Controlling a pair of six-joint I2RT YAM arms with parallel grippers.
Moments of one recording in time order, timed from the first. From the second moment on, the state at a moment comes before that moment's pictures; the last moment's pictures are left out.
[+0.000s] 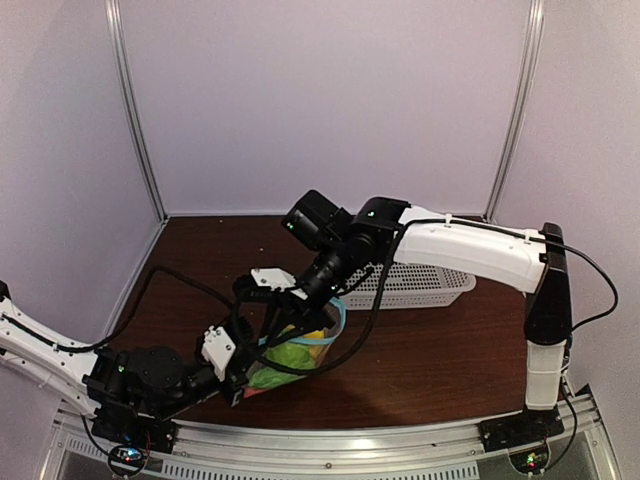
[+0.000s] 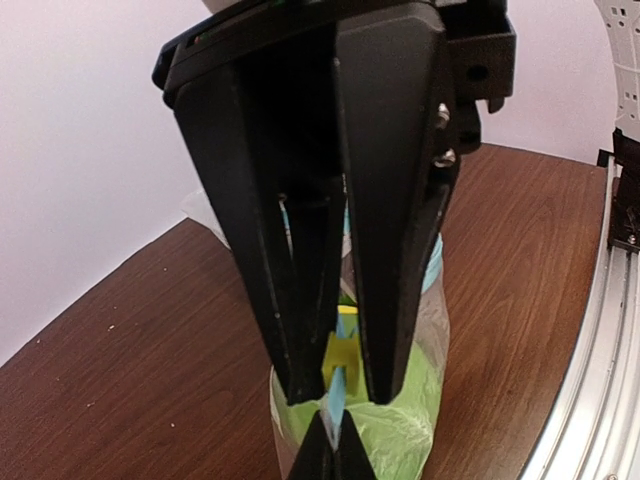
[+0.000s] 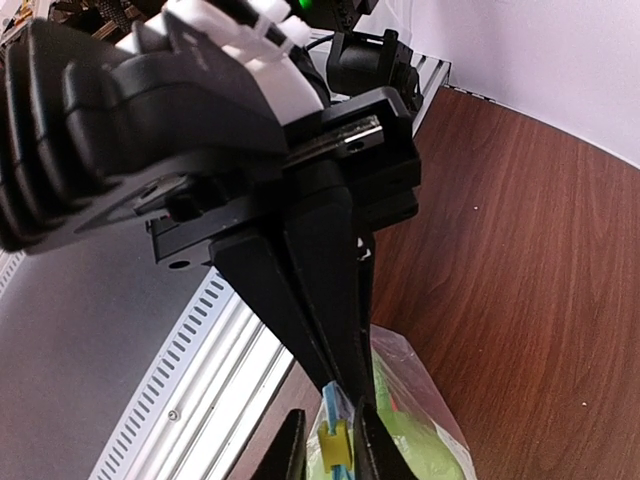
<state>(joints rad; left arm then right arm) -1.59 0.94 0.40 0.25 -0.77 -0.01 1.09 2.00 1.91 -0.88 -0.76 -0.69</state>
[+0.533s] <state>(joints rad) -1.59 0.92 0.38 0.25 -0.78 -0.01 1.09 2.00 1.92 -0.87 -0.69 -0.64</state>
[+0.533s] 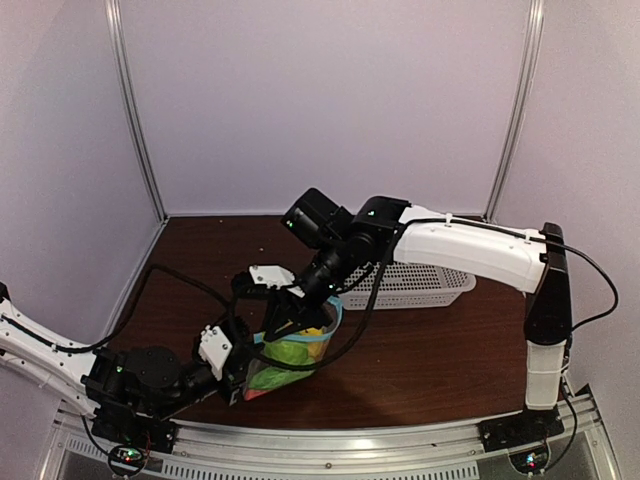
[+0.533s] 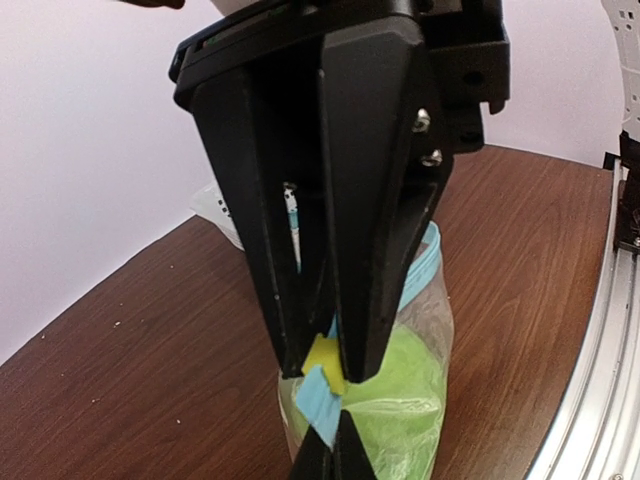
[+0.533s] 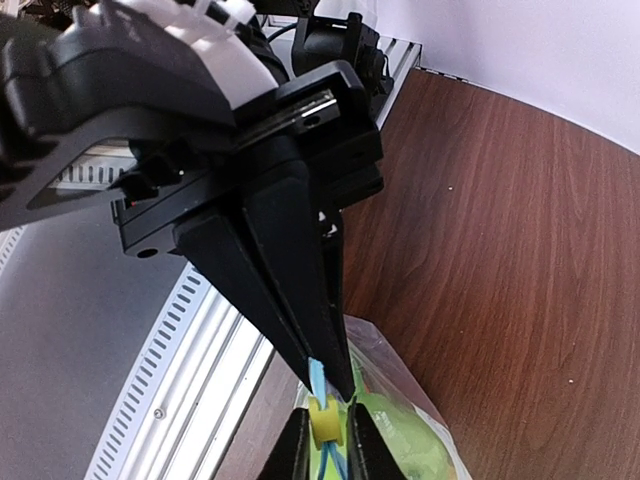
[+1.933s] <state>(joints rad) -1.54 0.91 0.37 0.28 -0.75 -0.08 1.09 2.00 1.94 -0.88 -0.65 -0.63</state>
